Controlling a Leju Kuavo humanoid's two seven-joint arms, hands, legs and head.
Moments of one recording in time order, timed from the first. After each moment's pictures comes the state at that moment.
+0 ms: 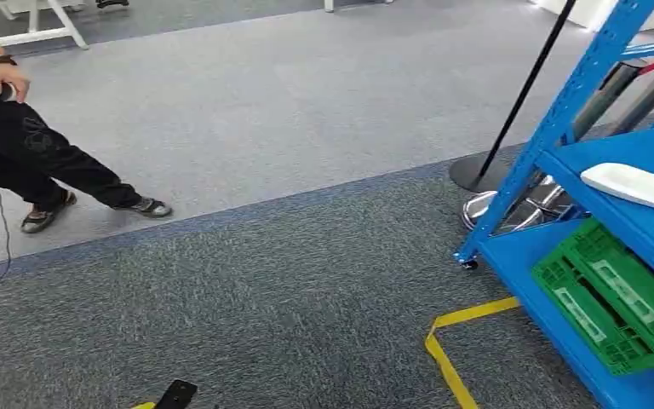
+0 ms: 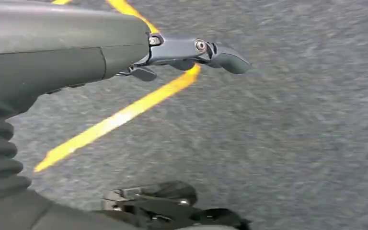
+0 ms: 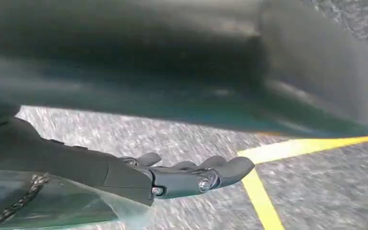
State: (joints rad) left arm -0.06 -0.15 0.75 -0.23 -1.08 0.43 -0.61; right arm -0.08 0.17 -1.30 -0.23 1.36 -0.14 -0.35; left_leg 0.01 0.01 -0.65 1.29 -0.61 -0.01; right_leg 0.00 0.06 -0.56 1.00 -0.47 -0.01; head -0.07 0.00
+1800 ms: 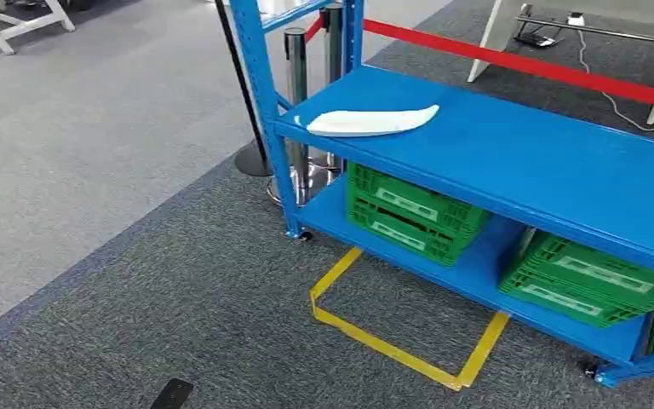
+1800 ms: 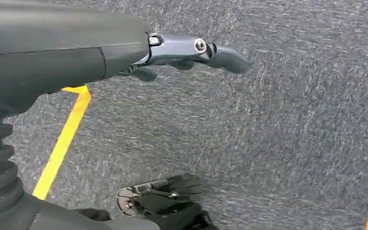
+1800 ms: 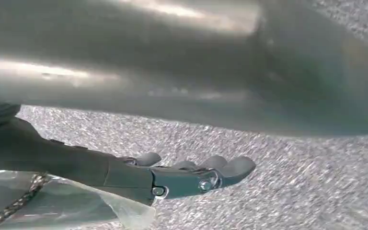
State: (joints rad) left arm -0.06 -0.15 0.76 -0.23 -1.12 0.41 -0.61; right arm -0.07 0.17 -1.30 -0.22 1.36 -0.15 -0.35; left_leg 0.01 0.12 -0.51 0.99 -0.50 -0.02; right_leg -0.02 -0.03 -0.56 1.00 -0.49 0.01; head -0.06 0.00
